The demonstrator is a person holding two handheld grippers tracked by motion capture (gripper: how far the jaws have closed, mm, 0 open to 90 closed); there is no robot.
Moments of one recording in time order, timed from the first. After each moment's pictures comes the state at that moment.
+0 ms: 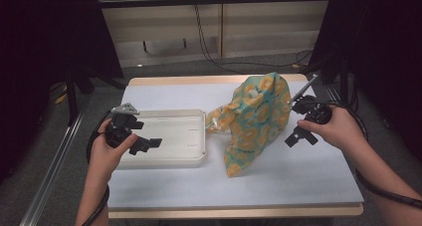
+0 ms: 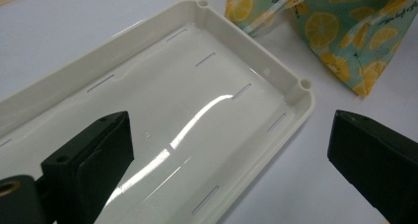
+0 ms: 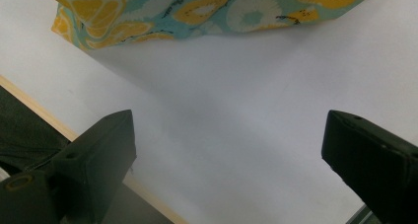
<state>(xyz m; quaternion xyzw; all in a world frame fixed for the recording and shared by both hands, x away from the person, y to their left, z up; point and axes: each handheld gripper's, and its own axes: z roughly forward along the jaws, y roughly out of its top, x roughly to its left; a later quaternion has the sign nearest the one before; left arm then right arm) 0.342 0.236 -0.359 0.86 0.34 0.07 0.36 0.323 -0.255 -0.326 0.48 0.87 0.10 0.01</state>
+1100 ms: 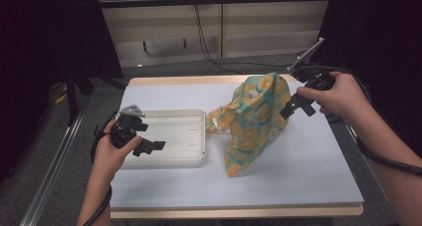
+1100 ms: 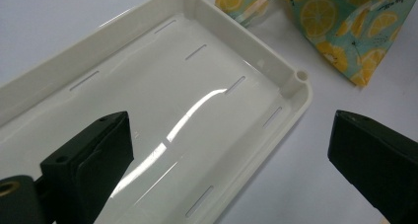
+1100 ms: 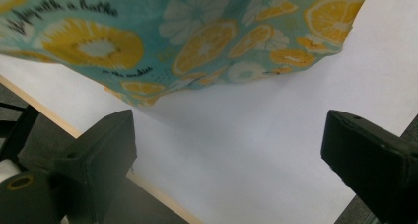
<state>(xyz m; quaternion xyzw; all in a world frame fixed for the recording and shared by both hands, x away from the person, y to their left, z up) 0.344 0.228 -0.366 0.88 0.32 0.06 0.35 0.350 -0.242 -0.252 0.51 0.85 0.14 0.02</state>
